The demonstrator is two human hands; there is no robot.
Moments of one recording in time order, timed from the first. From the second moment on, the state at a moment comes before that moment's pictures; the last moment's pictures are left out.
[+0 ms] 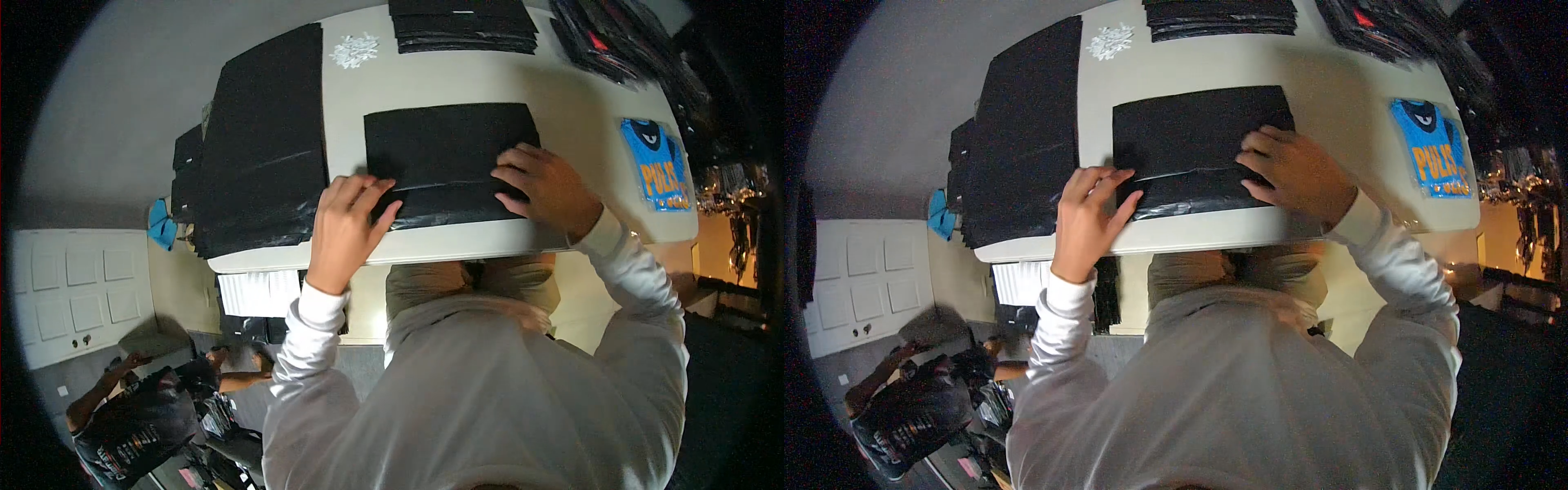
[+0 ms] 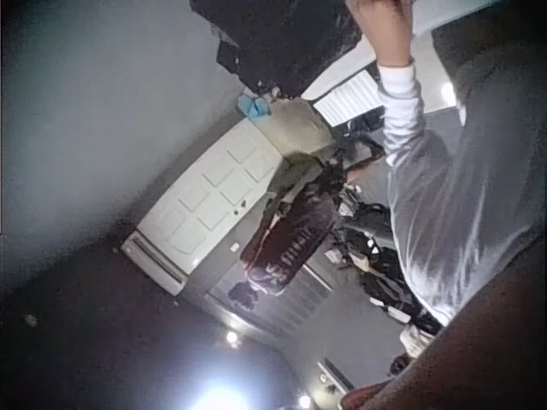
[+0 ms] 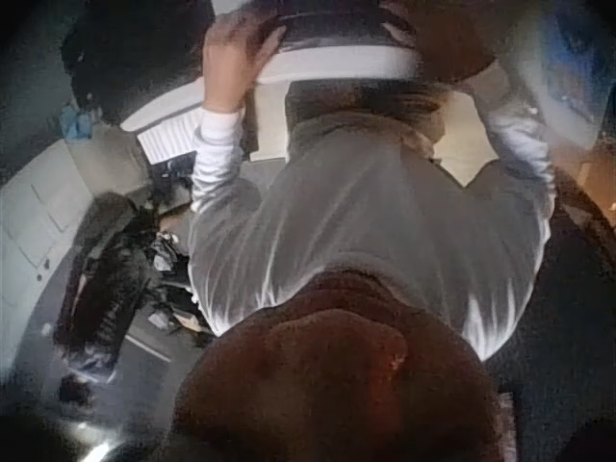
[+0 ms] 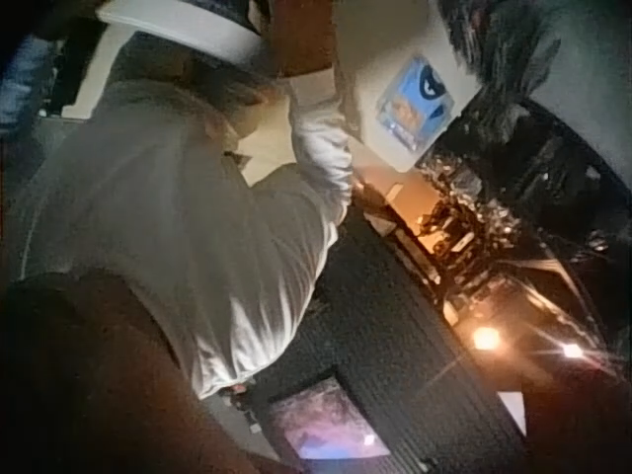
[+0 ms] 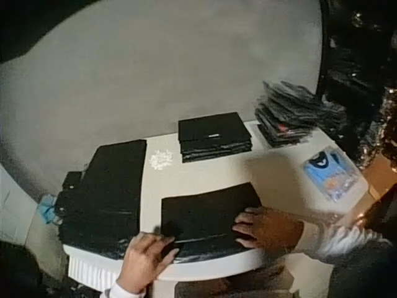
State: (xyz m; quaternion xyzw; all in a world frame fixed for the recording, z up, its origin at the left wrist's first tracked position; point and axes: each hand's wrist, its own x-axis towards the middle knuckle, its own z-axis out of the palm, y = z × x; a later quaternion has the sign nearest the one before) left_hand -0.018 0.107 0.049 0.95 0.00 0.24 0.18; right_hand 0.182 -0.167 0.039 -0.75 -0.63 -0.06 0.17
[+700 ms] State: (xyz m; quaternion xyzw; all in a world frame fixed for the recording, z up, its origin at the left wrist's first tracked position) left_hand -0.012 0.127 0.041 0.97 -0.15 0.16 0.06; right_hand 0.203 -0.241 0.020 -0.75 -0.64 -0.16 0.06
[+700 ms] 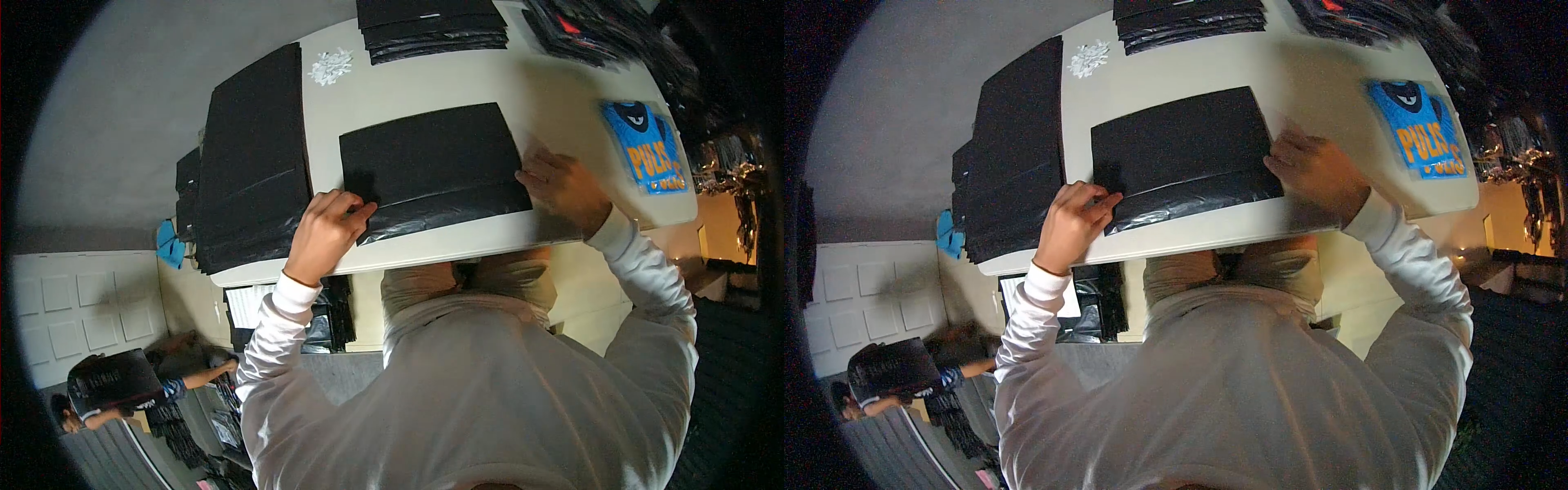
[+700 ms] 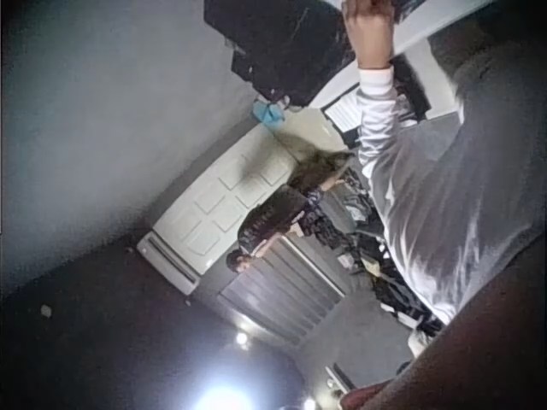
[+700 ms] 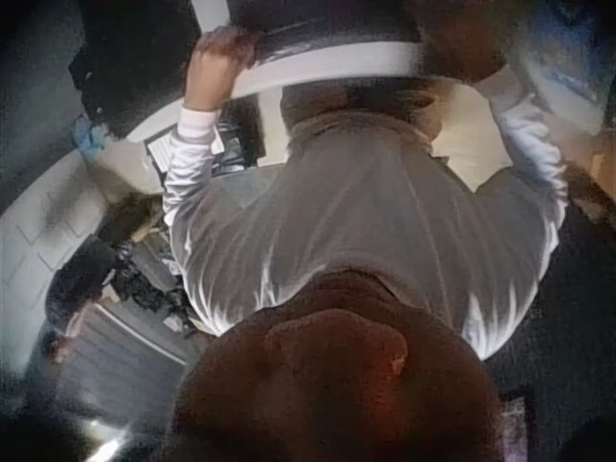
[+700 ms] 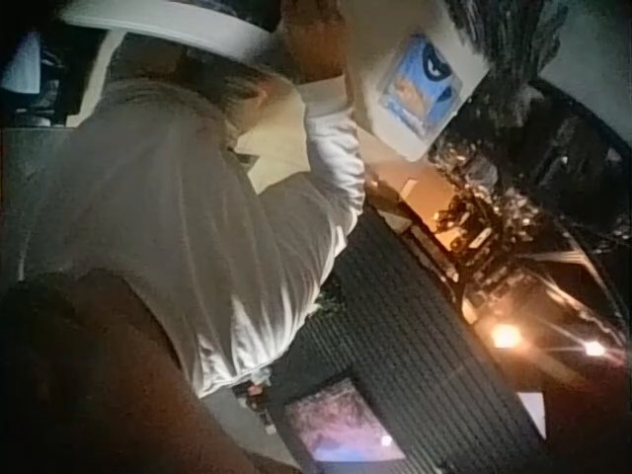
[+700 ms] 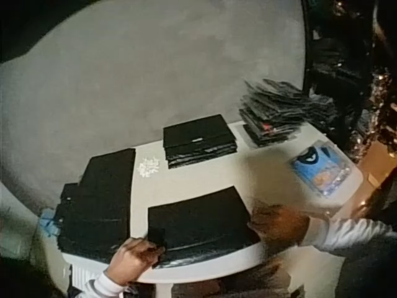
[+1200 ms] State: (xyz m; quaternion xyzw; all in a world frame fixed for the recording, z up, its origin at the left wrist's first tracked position) left_hand 0.025 0.080 0.042 0.96 -0.18 0.11 0.17; right_hand 0.138 -0.157 0.040 -0.76 -0.62 -0.07 0.20
